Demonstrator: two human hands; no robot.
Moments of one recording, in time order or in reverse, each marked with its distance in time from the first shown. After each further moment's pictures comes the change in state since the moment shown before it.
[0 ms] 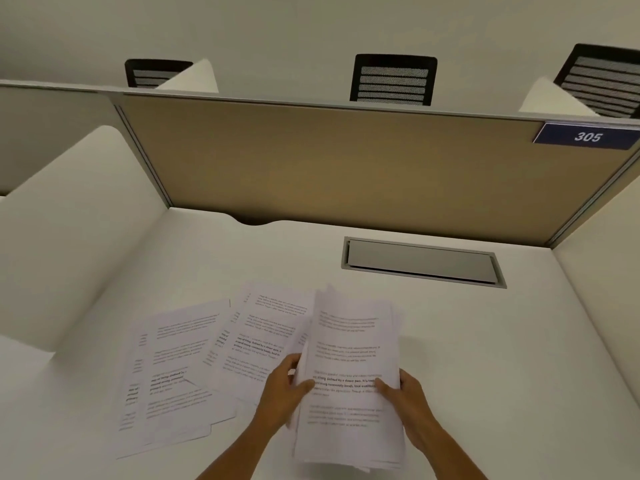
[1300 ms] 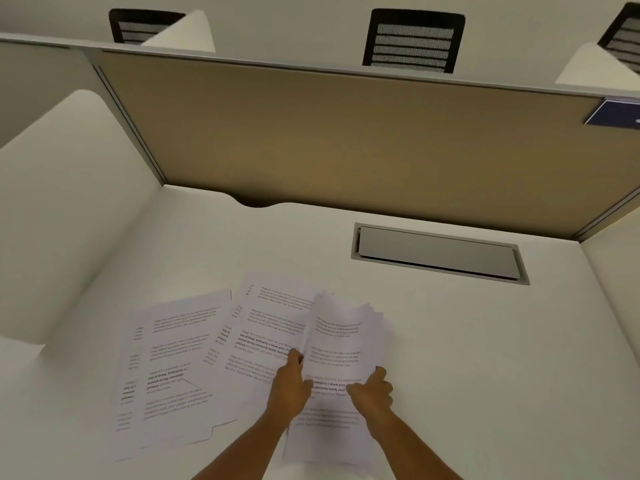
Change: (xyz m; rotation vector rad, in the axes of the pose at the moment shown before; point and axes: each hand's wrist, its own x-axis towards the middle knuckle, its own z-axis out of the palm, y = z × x) left_hand 0.065 -0.050 0.006 0.451 0.001 -0.132; right_hand 0.049 0.003 0.096 -0.491 0.187 0.280
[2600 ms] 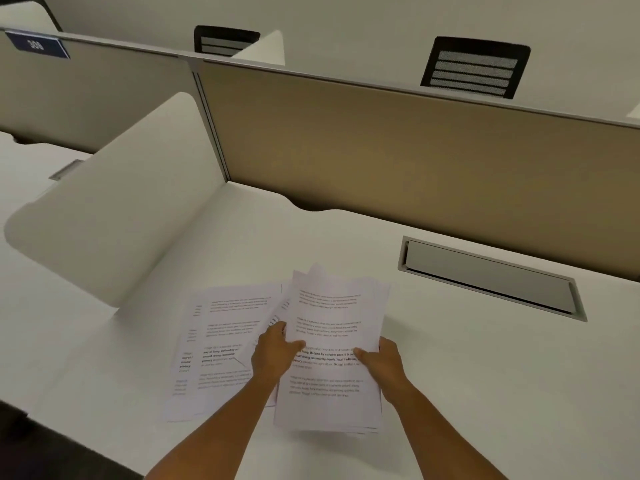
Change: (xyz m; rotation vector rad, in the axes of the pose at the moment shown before) left_hand -0.011 -0.028 -0.128 -0.148 0.271 -0.178; right_hand -0.029 -0.070 0.030 0.210 -0.218 -0.343
